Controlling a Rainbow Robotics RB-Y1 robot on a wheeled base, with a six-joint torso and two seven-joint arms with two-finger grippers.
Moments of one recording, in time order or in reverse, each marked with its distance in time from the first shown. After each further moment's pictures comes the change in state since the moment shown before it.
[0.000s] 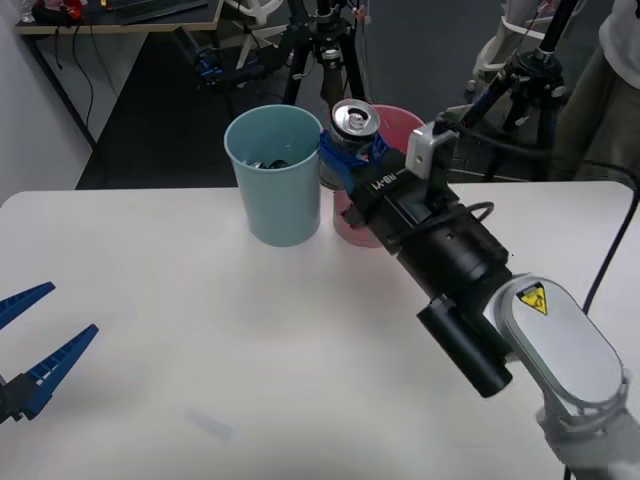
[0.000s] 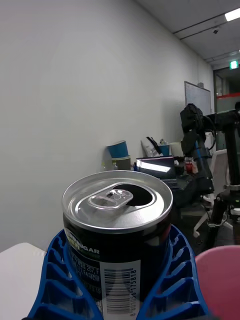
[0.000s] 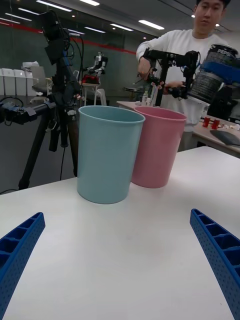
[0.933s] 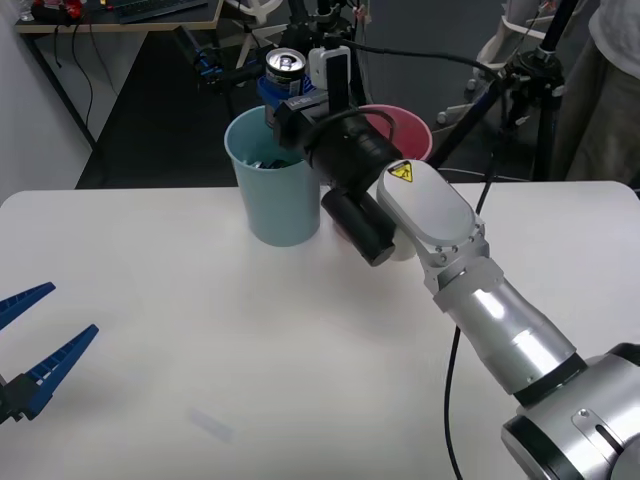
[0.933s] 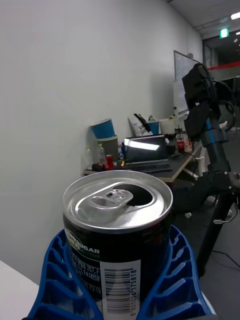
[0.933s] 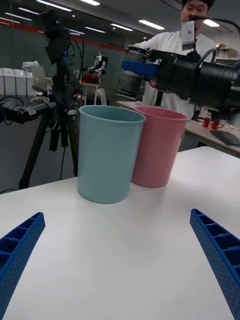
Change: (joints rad) right arm -0.562 0.194 0.001 0.708 -0.016 0.094 -0.012; left arm 0.000 0.000 0.000 0.000 0.000 0.000 0.000
